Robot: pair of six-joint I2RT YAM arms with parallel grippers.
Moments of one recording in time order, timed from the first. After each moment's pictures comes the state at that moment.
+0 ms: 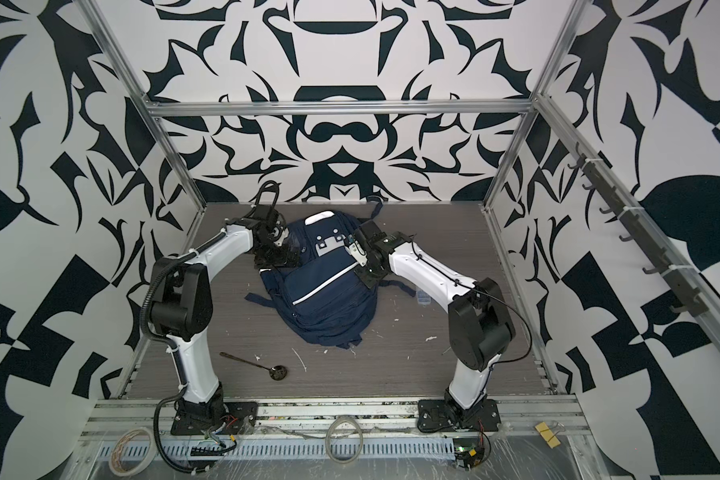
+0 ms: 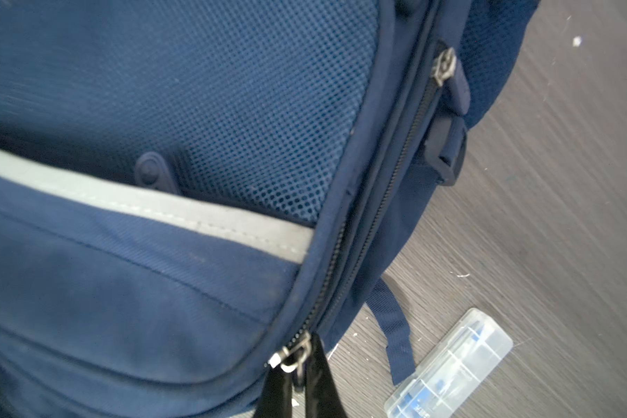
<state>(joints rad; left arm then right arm) -0.28 1.96 1.54 -0.87 0.18 -0.15 0.58 1.74 1.42 -0.84 0.02 -0.17</state>
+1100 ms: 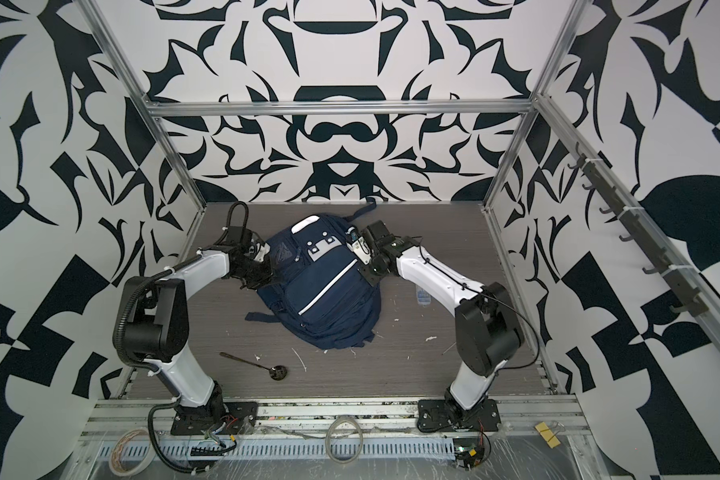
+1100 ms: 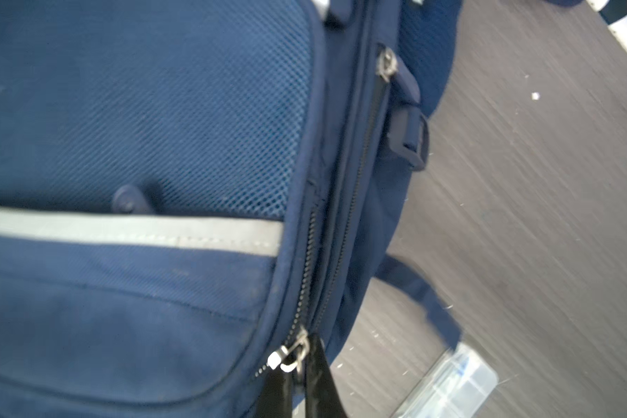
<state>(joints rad) -0.12 1.75 1.12 -0.57 0.52 -0.41 0.54 1.64 1.28 -0.70 -0.03 -0.22</state>
